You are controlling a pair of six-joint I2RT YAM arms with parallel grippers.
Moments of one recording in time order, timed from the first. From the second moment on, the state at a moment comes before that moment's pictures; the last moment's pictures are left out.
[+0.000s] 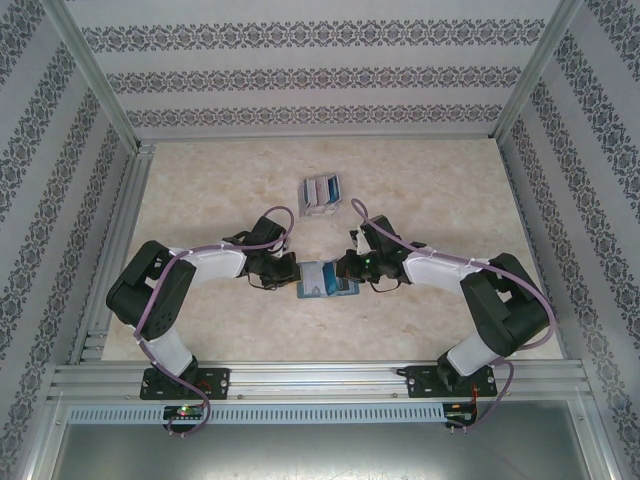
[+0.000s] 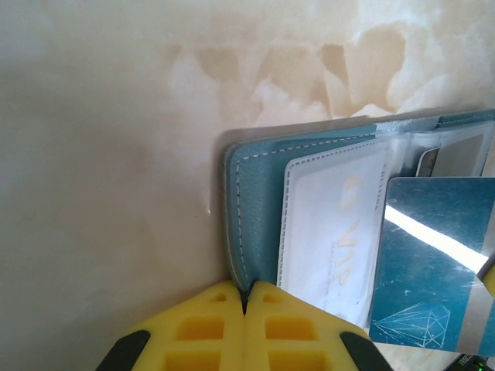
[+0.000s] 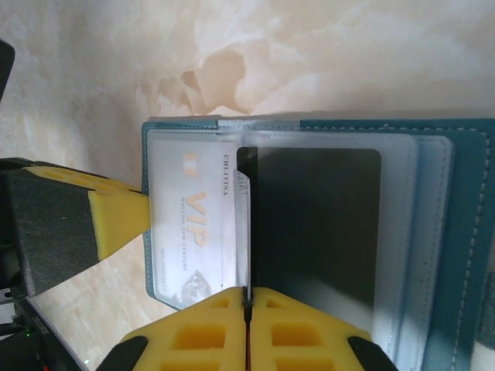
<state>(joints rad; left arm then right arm) -0.52 1.71 0.84 -0.24 0.43 -0.79 0.54 1.56 0.73 -0.14 -0.47 0.71</state>
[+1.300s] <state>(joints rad) -0.52 1.71 0.83 -0.23 0.43 -0.79 0.68 1.74 0.83 -0.05 -0.37 0.75</state>
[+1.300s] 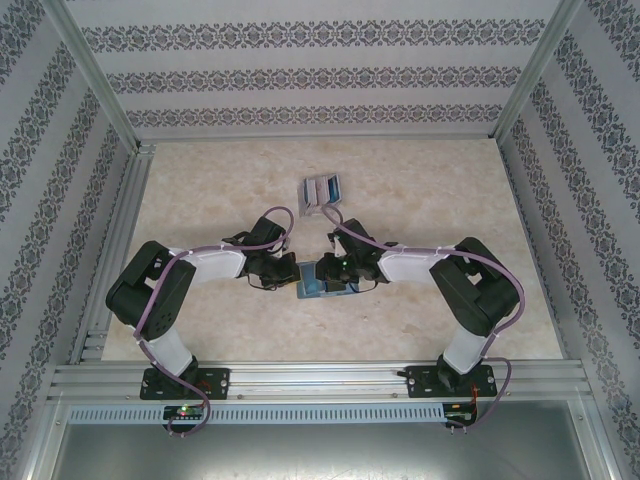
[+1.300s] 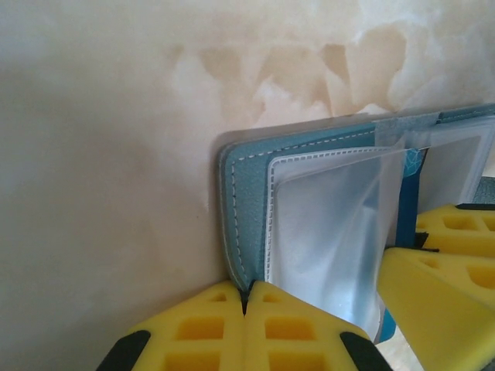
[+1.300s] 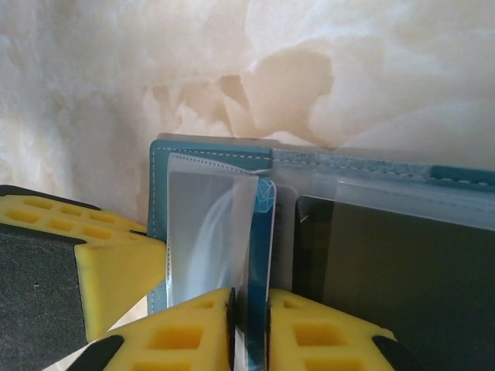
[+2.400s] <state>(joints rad) -0.52 1.71 0.83 -0.22 0.43 -0.79 0.71 1.75 0.93 -0.27 -0.30 0.65</state>
